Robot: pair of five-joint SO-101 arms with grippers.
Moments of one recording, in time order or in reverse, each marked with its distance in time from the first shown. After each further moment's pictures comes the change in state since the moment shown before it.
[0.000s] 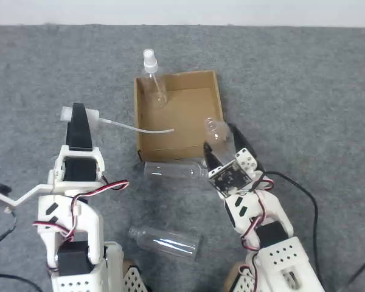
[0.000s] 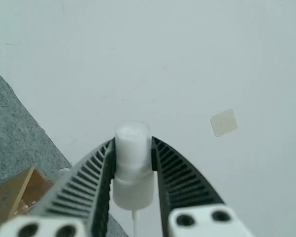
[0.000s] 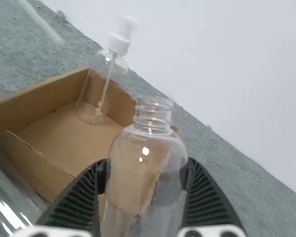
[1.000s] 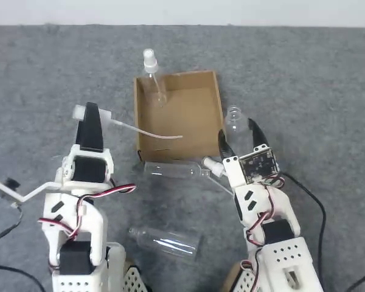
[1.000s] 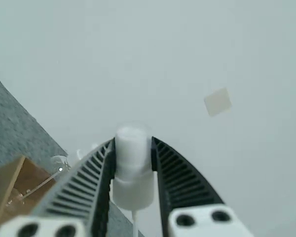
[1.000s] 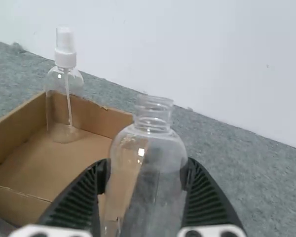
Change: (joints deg) left arm 4.6 0.0 0.0 0.0 -2.8; right arm 7.4 0.0 -1.7 0.0 -14.3
